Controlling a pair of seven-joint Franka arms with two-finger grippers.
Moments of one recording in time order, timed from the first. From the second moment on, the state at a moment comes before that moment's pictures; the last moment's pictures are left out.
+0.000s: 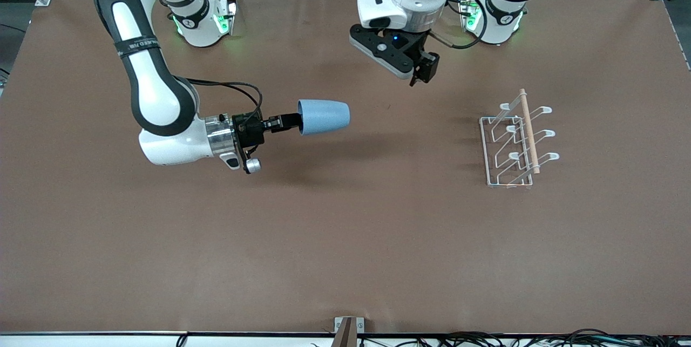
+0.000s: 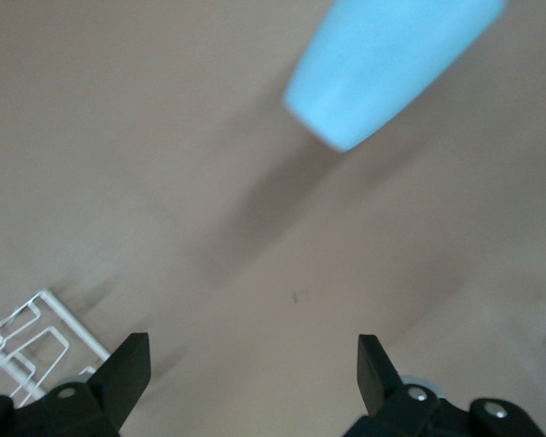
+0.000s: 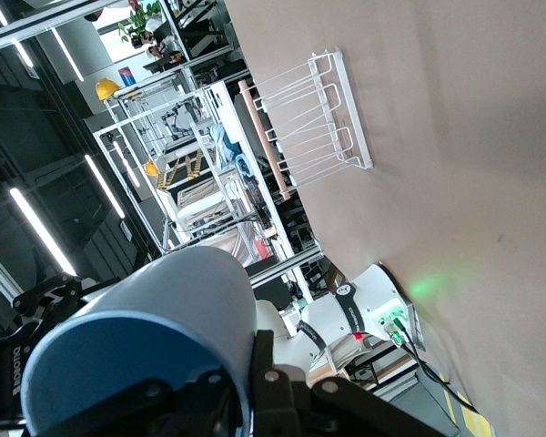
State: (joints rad) left arm -0.55 0.17 -0.22 -1.47 -0.03 1.69 -0.04; right arm 0.40 0.39 -0.07 -1.85 1.50 1.69 -0.27
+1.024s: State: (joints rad) left arm -0.58 0.34 -0.28 -1.42 -0.03 1.99 0.26; right arm 0.41 0.39 -0.08 -1.85 1.52 1.64 -0.27
